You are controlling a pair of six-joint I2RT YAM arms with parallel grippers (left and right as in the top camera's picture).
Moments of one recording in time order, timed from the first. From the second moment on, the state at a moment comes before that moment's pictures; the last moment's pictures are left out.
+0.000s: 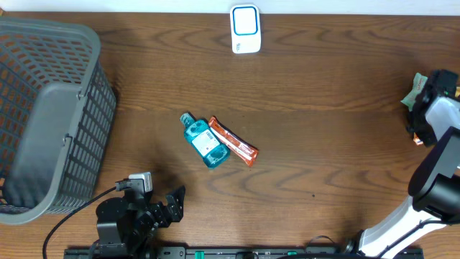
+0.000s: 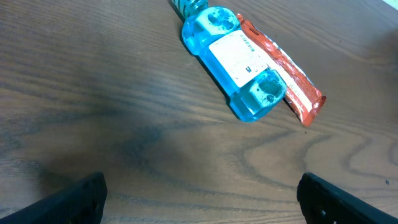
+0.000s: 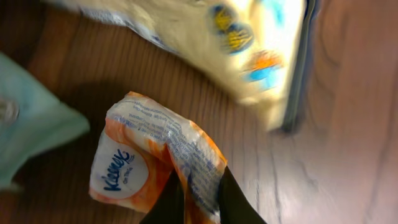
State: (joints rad) left arm 0.02 0.03 0.25 -0.91 0.38 -0.28; right arm -0.48 1.99 1.29 -0.56 0.49 0.73
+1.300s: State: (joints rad) left arm 0.02 0.03 0.25 -0.91 0.38 -0.28; right arm 0.29 1.87 1.63 -0.92 -0.71 -0.30
